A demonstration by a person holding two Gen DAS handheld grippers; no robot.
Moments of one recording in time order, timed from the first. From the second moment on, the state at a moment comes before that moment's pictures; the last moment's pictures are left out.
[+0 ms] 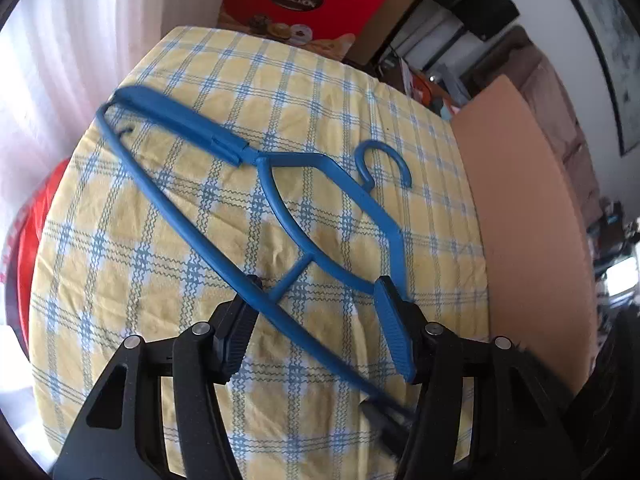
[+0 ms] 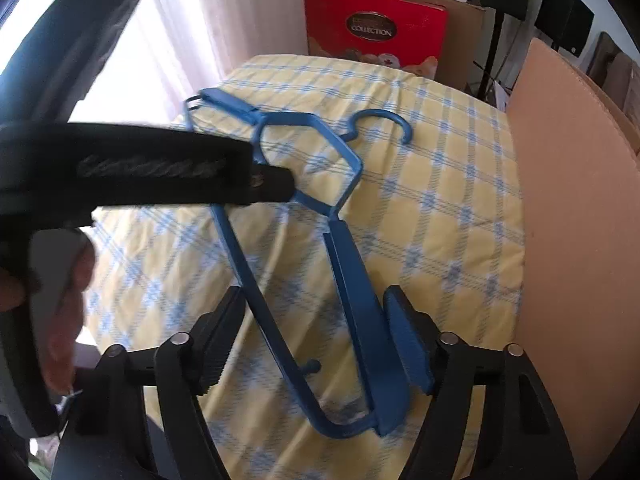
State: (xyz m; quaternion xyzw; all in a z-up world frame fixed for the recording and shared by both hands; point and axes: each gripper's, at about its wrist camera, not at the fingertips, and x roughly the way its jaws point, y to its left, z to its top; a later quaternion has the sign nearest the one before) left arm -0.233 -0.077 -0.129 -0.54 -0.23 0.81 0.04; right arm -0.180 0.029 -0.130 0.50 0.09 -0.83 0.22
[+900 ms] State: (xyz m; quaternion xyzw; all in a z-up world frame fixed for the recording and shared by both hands) left arm -0.240 -0.083 -0.116 -0.53 -0.23 0.81 0.02; right arm -0.169 0.028 -0.117 0.48 0.03 -0.84 0.25
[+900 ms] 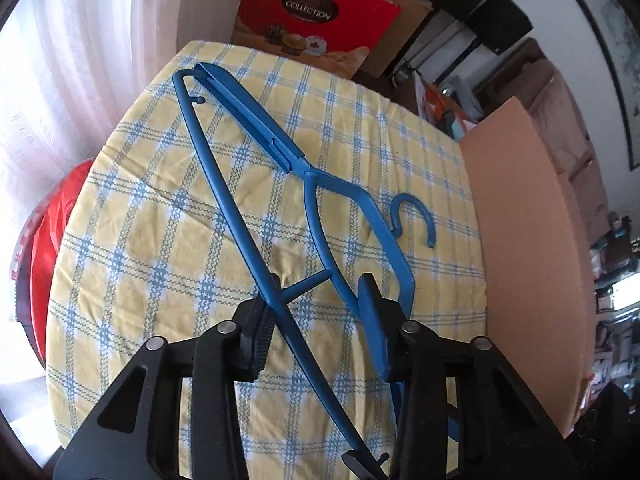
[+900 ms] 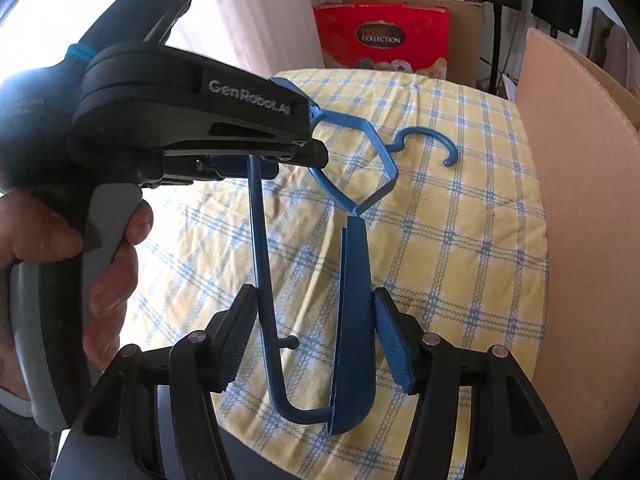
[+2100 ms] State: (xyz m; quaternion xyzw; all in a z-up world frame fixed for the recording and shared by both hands) left arm -0.229 -0.014 0.013 -0.47 -0.22 0.85 0.11; right arm -0.118 0.106 0.021 0.37 0.02 -0.91 0.21
